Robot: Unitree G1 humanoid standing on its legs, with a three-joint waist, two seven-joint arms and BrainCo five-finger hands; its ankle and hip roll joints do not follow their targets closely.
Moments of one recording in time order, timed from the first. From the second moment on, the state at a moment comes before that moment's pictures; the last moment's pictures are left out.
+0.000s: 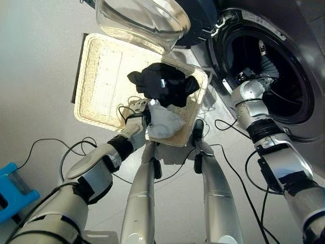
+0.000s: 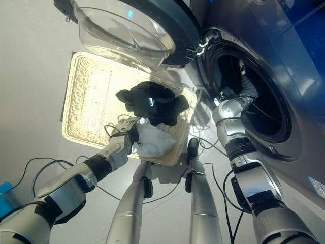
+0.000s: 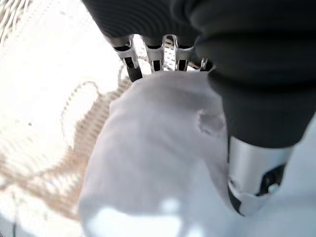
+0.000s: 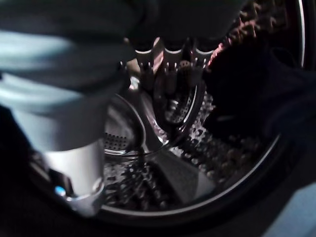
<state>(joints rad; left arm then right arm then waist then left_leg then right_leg) -1.07 0.36 -0.95 0.79 0.34 0.63 0.05 -1.08 -0.44 0.25 0.71 0.61 -0.46 -1.00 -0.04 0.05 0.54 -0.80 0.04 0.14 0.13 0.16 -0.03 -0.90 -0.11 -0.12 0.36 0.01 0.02</state>
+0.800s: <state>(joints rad) -1.11 0.34 -0.89 1.01 0.33 0.56 0.05 -1.02 -0.37 0.21 0.49 0.66 -0.50 -0.95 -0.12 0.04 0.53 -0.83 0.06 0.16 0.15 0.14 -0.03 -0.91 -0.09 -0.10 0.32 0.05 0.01</state>
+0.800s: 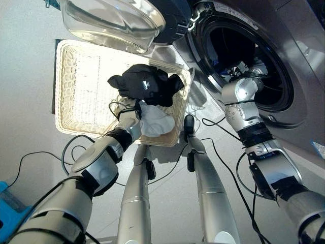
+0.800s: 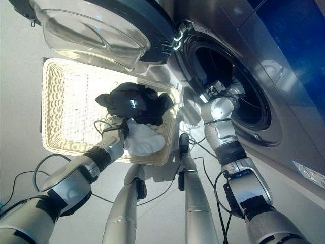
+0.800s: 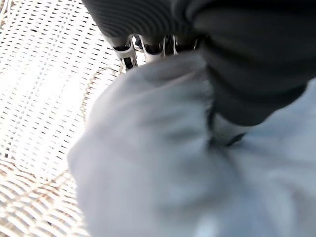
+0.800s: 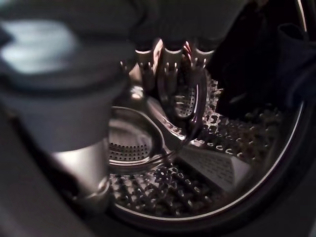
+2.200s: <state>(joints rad) -0.67 0.35 -0.48 0.57 -0.54 -0.22 0.12 -0.74 -0.33 0.20 0.60 0.60 -0.42 -0.75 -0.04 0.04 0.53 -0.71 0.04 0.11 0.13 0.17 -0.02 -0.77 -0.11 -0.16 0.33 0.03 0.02</state>
